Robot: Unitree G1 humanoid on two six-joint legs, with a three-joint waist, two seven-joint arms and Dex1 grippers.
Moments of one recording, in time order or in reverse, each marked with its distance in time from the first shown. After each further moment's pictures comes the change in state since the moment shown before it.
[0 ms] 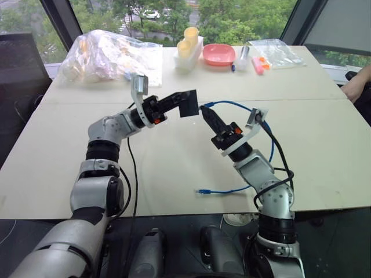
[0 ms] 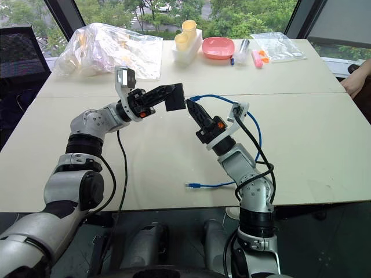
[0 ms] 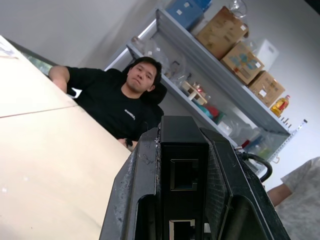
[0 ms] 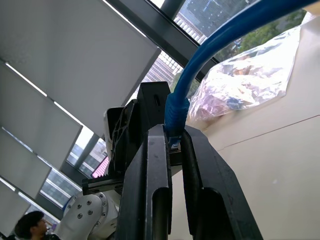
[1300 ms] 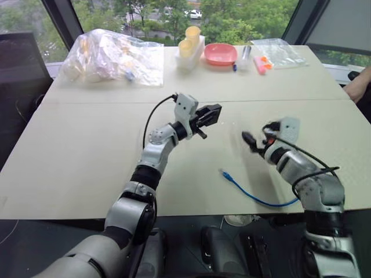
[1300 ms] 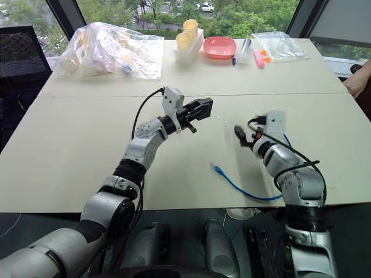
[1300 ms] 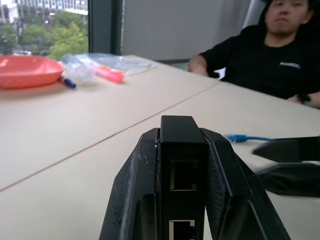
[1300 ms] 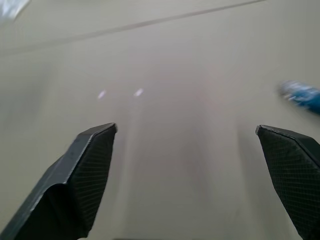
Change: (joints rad) left arm 0.144 -0.320 -0.264 0.064 0.486 -0.938 0.633; right arm 0.069 -0.480 0.049 0.032 -0.439 0.166 -0.177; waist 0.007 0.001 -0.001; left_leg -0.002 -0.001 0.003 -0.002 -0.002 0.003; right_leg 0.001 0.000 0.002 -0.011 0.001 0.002
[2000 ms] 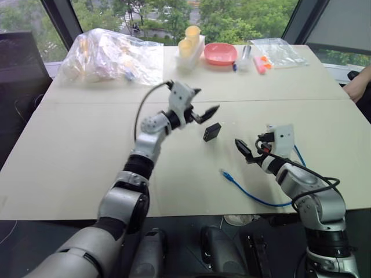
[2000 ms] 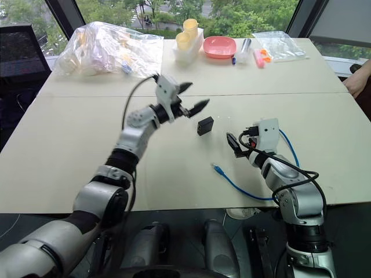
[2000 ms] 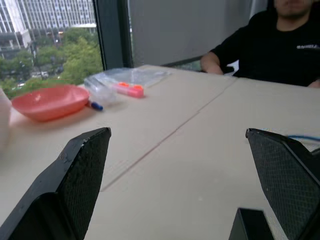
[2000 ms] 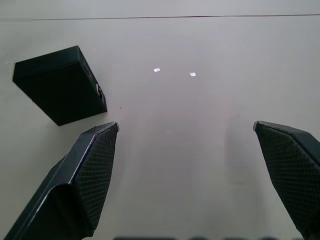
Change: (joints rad) left arm -0.018 0.186 0.004 -0.333 -0.043 0.225 -0.088; right arm 0.119 0.044 -0.056 -0.133 -0.078 -0.087 0.133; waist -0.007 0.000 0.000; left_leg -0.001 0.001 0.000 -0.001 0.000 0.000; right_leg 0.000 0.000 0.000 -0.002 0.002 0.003
